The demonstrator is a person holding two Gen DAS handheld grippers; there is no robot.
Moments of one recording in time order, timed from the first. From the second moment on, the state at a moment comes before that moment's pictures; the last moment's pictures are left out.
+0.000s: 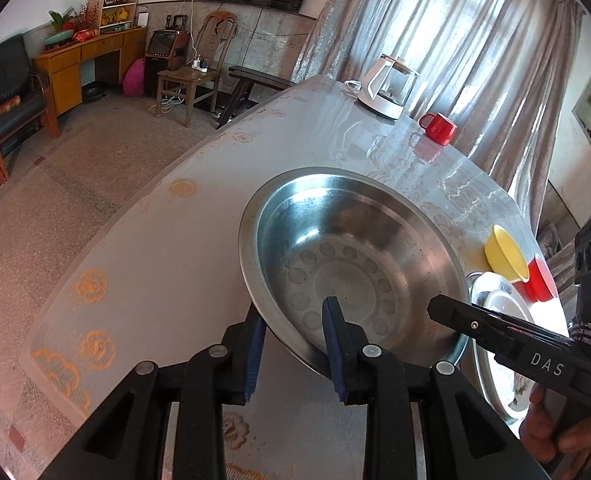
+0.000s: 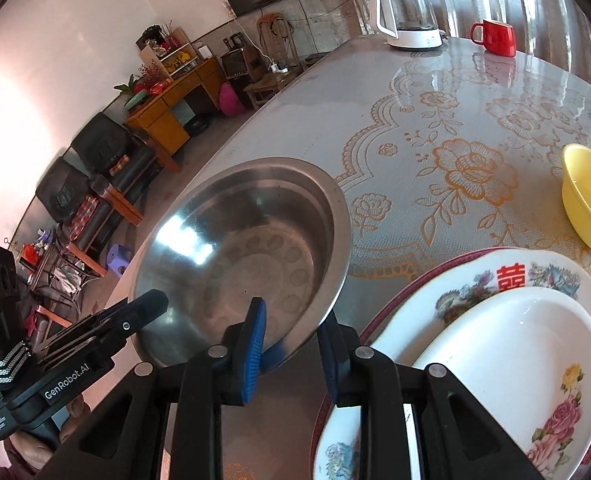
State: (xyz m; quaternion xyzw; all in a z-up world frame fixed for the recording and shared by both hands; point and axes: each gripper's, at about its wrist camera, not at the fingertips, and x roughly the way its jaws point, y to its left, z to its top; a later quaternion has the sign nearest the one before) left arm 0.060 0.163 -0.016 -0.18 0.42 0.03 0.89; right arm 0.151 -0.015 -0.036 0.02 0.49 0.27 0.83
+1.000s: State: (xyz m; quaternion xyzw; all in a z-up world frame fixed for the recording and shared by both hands) left arm 0.018 0.154 0.010 -0.08 0.36 0.11 0.92; right arm 0.123 -0.032 -0.032 0.03 0.47 0.29 0.83
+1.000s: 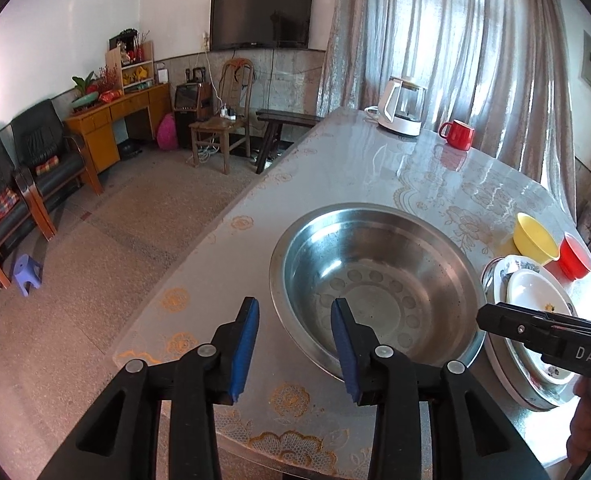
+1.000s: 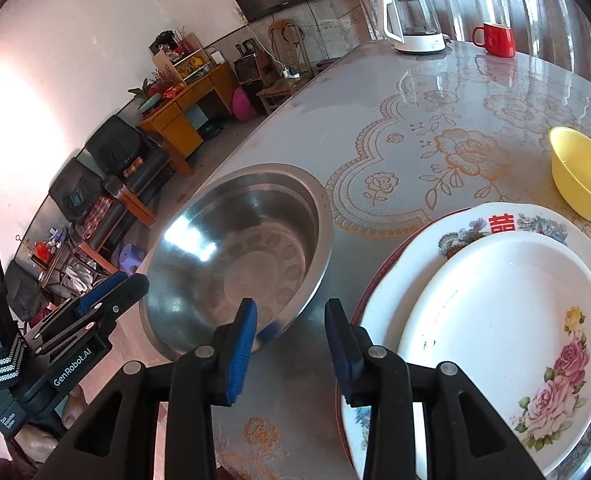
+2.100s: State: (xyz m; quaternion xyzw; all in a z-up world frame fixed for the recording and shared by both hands) left arm 0.088 0.046 0.046 0.00 0.37 -0.04 0.93; right arm 0.136 -0.221 -0.006 0.20 0.40 0.12 0.89
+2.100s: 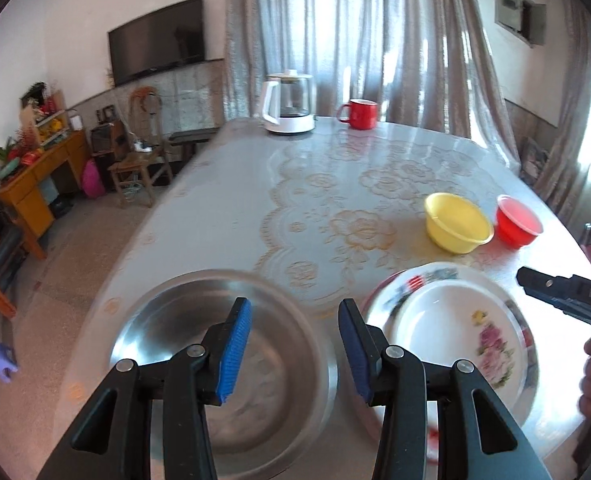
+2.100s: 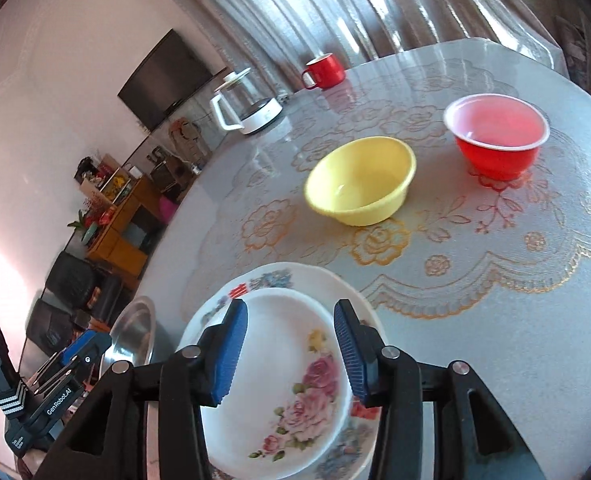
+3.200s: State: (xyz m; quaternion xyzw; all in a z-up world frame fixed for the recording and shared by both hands) left arm 0.285 -0.099 -0.015 -0.13 0.51 -0.19 0.83; right arm 0.254 -0.286 -0.036 0.20 0.42 0.05 0.89
